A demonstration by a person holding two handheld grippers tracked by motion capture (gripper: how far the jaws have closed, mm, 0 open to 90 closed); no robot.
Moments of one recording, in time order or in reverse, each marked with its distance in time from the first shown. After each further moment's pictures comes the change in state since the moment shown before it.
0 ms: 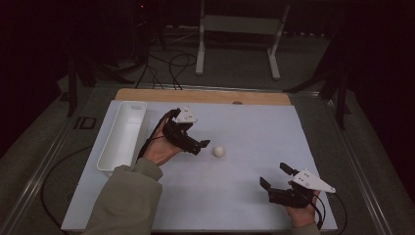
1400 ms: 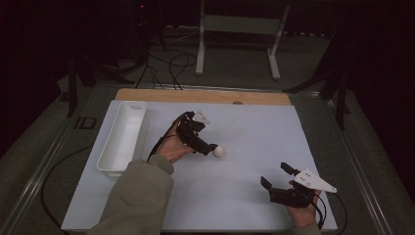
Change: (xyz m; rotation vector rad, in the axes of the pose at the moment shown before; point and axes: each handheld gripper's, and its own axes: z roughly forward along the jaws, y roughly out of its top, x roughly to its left) left arm 0.003 -0.002 0.053 0.152 -0.074 -0.036; right arm -0.002 0.000 -0.001 -0.005 -0.001 0.006
